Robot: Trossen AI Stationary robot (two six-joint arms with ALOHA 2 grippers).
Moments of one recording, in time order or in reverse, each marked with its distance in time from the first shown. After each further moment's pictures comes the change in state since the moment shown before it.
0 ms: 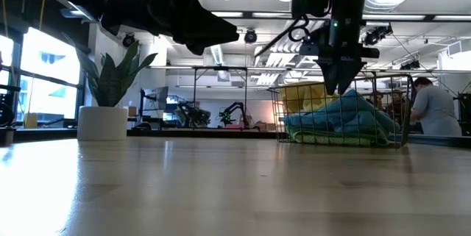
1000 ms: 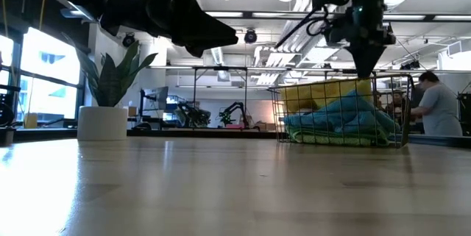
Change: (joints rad) left arm 0.000 0.000 0.000 -0.023 -0.001 0.000; right arm -0.070 -0.110 0.000 -0.200 -0.084 -0.222
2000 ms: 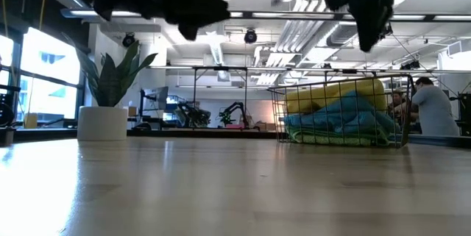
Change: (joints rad) left arm 0.000 -0.083 0.000 -0.015 0.000 -0.053; right arm 0.164 -0.037 0.138 -0.201 -0.036 0.027
